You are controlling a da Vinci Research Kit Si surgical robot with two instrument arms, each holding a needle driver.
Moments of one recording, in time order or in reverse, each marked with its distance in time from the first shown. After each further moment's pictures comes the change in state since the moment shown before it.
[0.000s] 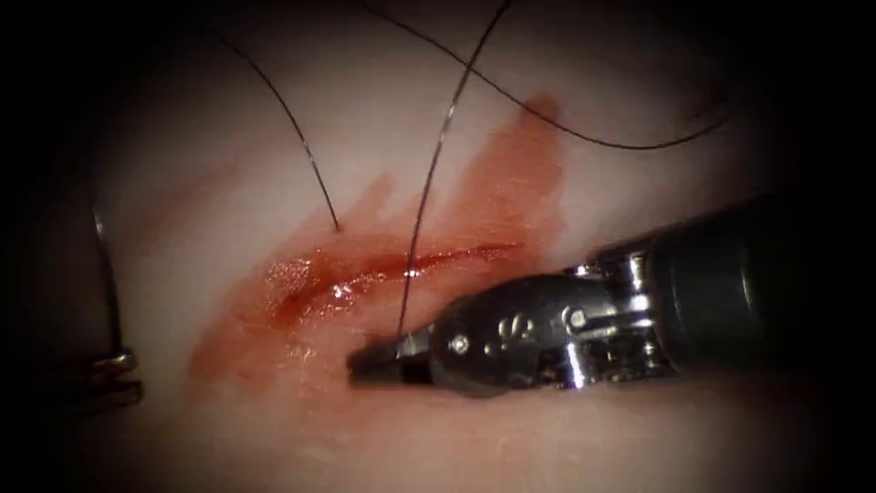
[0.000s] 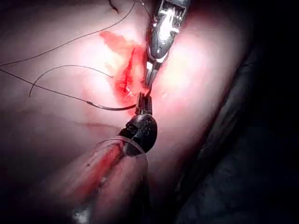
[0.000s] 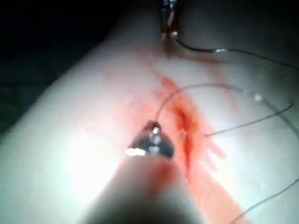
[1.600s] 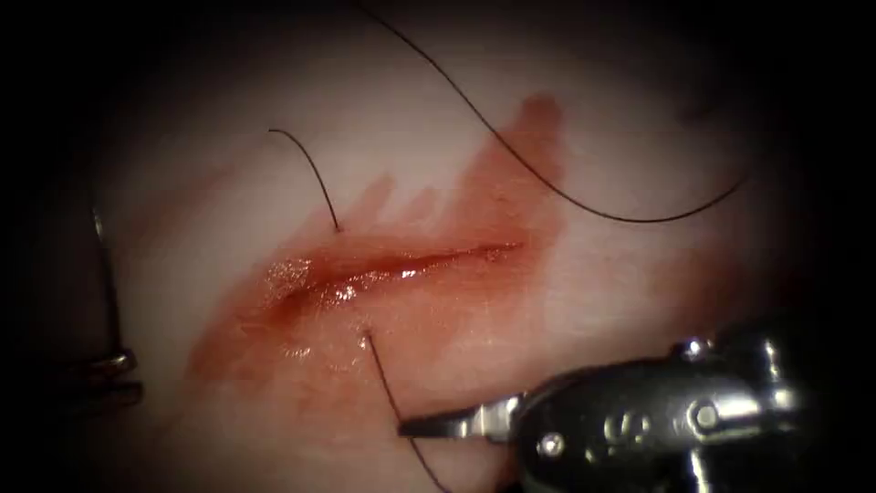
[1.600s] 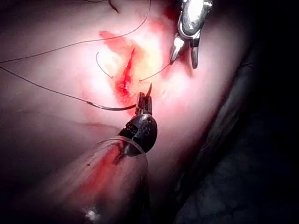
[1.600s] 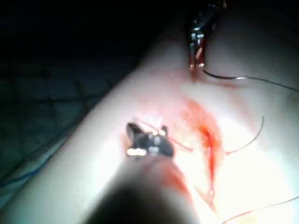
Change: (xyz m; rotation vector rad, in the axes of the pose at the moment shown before) right arm 0.004 -0.006 -0.008 0.164 -0.003 -0.093; left arm 0.000 0.000 0.000 -0.001 -0.003 0.000
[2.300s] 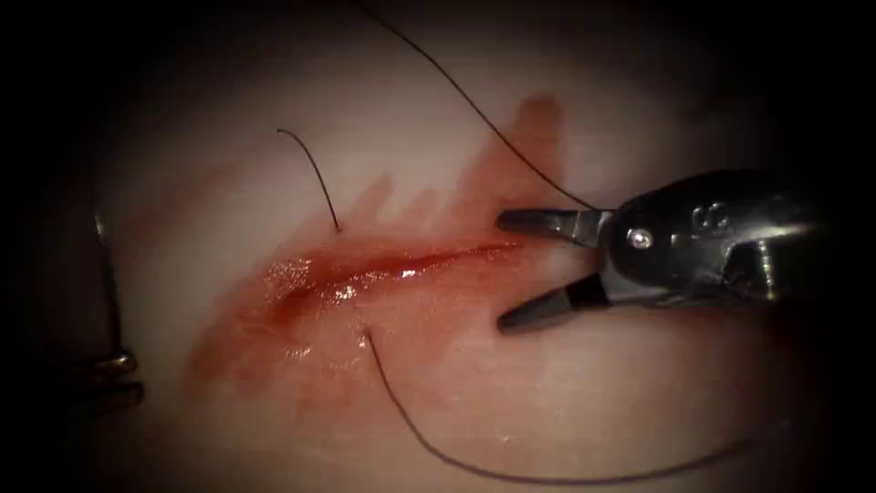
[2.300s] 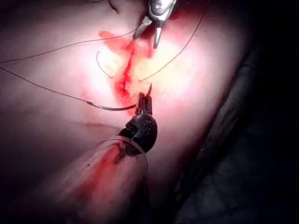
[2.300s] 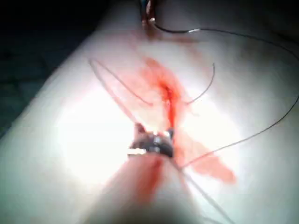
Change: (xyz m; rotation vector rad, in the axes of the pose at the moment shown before) right arm -0.005 0.011 -0.004 -0.294 0.137 0.381; left arm 0.000 0.000 0.000 0.001 -0.001 0.000
